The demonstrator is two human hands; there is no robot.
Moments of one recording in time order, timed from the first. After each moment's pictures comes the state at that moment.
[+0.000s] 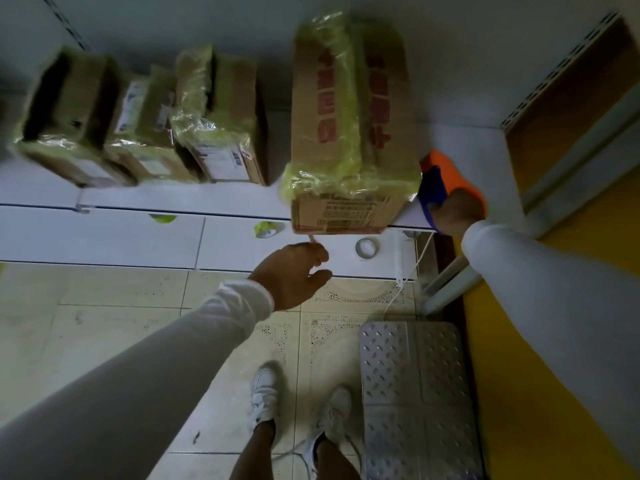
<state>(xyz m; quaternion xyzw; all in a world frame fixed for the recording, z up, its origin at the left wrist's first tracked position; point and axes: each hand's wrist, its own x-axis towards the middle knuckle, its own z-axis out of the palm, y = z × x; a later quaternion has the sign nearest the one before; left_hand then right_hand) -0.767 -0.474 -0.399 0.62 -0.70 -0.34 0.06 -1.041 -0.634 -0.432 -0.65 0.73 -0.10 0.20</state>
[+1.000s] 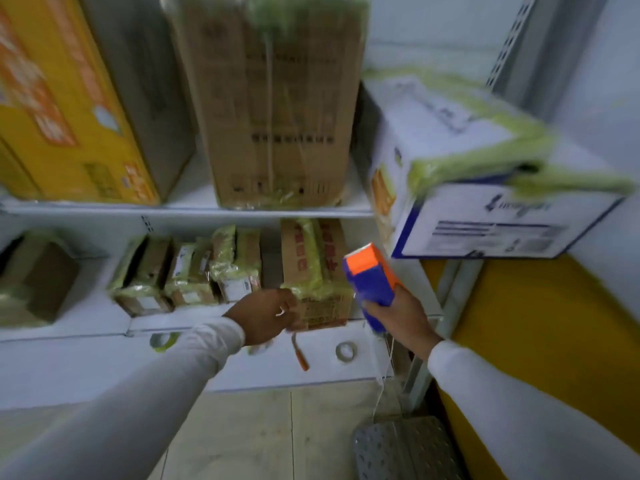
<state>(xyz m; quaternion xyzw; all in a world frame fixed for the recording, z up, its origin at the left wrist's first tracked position) -0.735 -0.442 -0.198 0.58 -0.77 -0.25 0.08 -1.013 -0.471 -0.247 -0.63 0.62 -0.32 0.33</state>
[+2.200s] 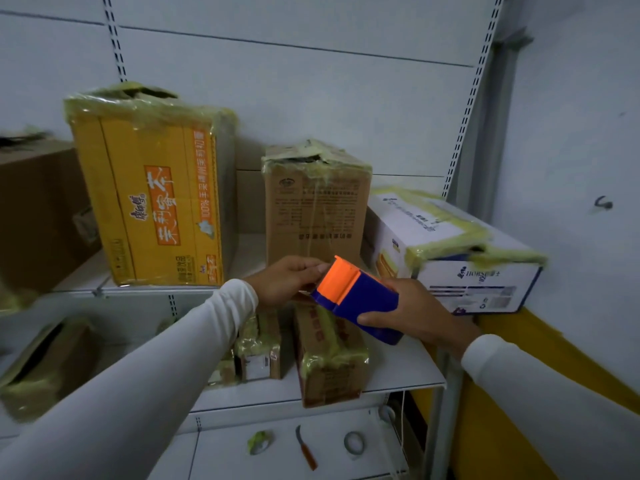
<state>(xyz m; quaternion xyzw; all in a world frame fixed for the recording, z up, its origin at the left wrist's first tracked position) -0.700 -0.415 -0.004 0.40 -0.70 -0.51 0.31 -0.948 -0.397 -0.032 -0.78 0.46 -0.31 0.27</state>
